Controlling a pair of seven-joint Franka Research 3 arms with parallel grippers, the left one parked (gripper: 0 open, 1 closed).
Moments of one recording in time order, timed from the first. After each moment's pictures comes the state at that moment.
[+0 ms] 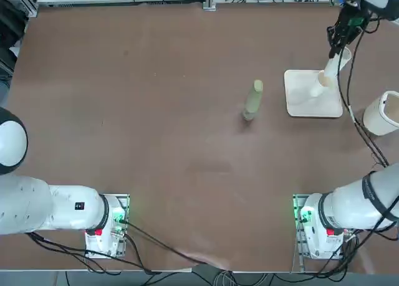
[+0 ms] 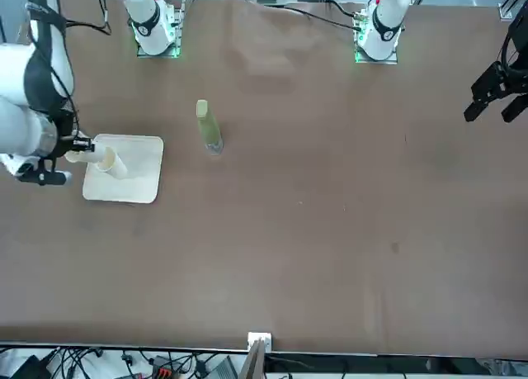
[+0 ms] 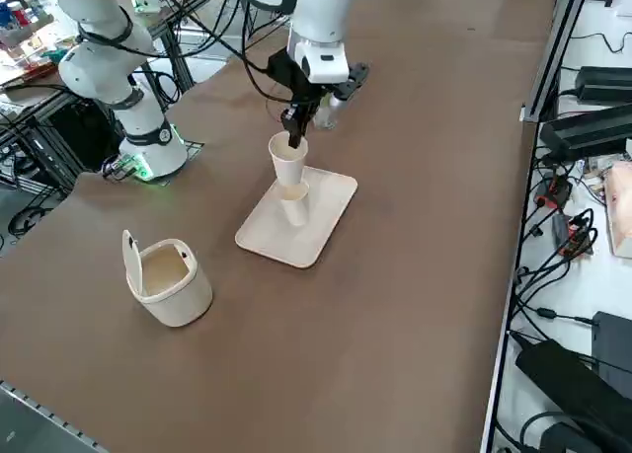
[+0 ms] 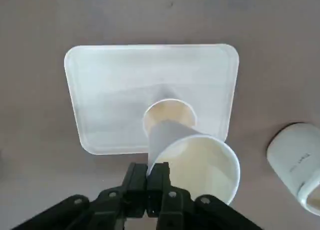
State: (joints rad) arm 0.06 0.19 -0.12 -1.85 -0.06 1.75 0.03
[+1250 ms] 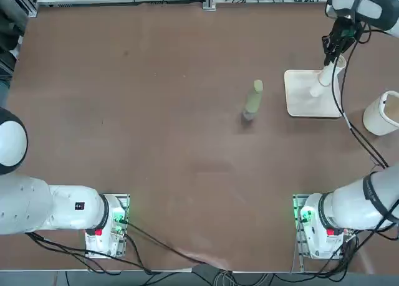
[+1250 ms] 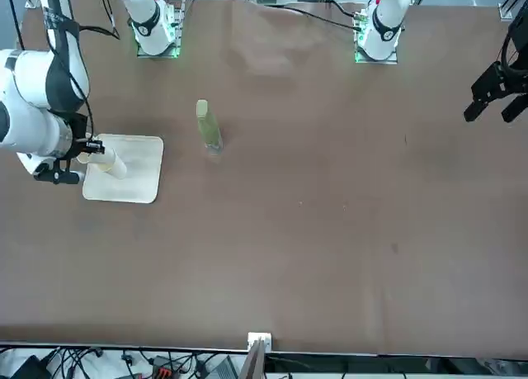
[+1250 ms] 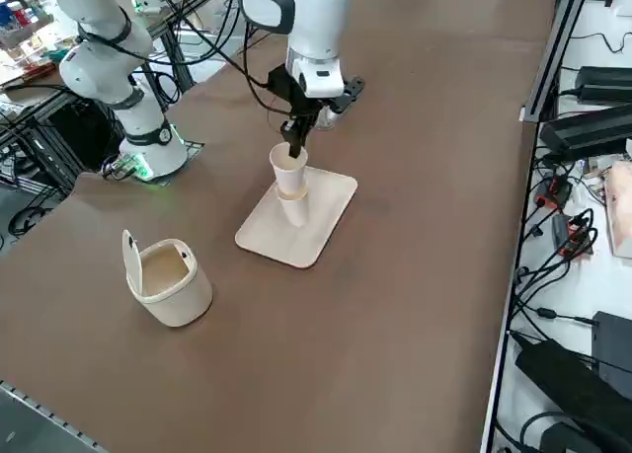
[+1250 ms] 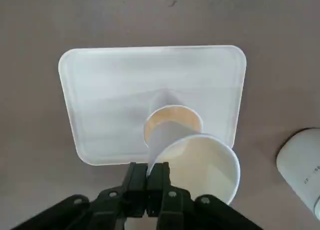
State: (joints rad) arm 0.06 0.18 -0.12 -1.93 -0.06 1.85 0.04
